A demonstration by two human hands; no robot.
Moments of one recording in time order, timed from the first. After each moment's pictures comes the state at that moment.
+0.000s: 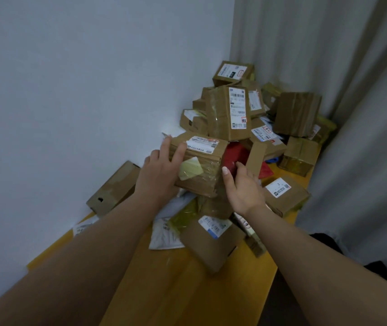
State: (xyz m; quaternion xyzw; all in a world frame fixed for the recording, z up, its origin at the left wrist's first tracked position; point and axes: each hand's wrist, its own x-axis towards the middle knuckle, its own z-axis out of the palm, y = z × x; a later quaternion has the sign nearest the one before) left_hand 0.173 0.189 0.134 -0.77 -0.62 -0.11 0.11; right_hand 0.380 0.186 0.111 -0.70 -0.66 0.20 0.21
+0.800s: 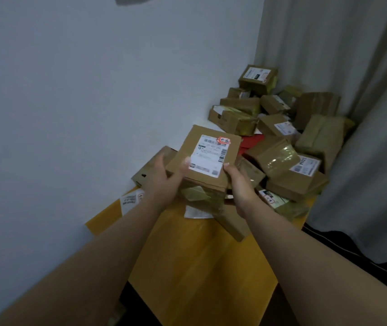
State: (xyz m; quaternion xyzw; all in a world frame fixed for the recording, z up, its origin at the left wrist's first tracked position) left_hand 0.105 0.041 0.141 -0.51 -0.67 -0.42 -0.34; right_hand 0.285 0.077 0.121 -0.55 -0.38 0.60 0.44
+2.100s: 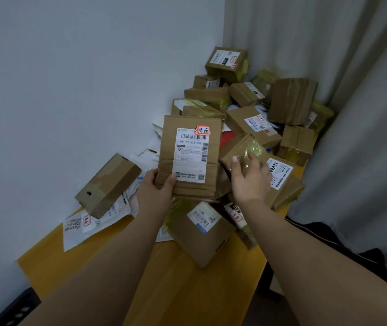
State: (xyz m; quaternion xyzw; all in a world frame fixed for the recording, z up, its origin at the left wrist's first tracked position) left_hand 0.220 0.155 0.090 -0.41 -0.68 -0.50 -0.36; right_hand 0.411 0.198 0.081 -0.75 -0.48 0.23 0.38
